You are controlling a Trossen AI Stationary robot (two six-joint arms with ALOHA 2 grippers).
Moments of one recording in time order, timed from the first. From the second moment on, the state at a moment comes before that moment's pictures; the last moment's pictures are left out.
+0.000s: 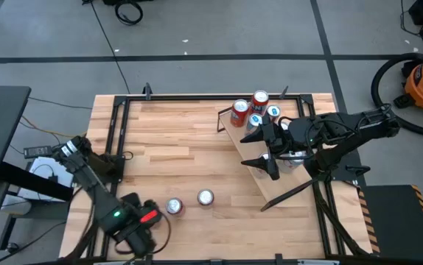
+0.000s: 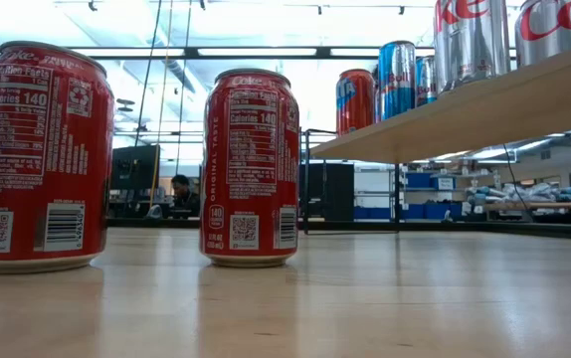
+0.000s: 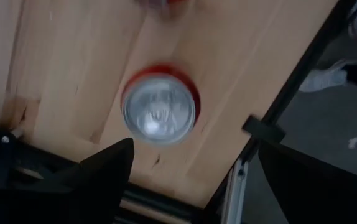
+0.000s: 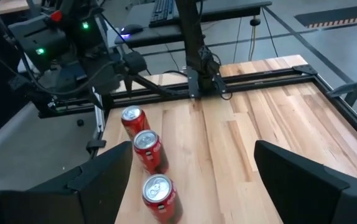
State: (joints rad) left arm -0.84 1.72 1.64 -1.42 -0.01 -1.27; right arm 0.30 1.21 1.41 -0.59 0.23 0.26
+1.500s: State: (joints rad) left arm -0.98 1.34 1.03 -0.93 -0.08 -1.49; right arm 0.29 1.21 1.41 -0.55 0.24 0.31
